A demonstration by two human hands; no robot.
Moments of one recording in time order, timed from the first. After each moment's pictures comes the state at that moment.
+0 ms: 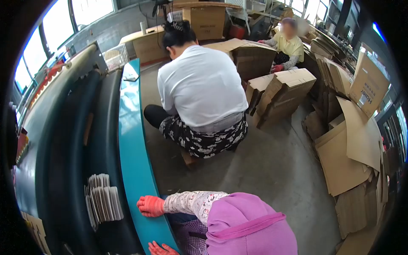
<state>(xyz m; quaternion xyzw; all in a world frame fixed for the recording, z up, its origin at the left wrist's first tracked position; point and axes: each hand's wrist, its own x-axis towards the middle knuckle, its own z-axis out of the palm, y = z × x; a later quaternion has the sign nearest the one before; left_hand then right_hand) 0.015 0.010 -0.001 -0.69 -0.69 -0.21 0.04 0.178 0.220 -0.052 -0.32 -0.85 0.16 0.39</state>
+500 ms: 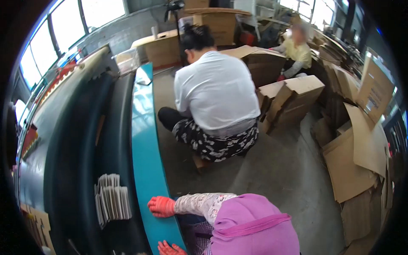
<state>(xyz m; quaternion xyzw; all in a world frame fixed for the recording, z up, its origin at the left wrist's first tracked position) 0.005 0.005 -0.002 -0.71 -0.67 -0.20 0.01 0.180 0.216 -0.039 -0.33 -0.85 0.15 0.38</state>
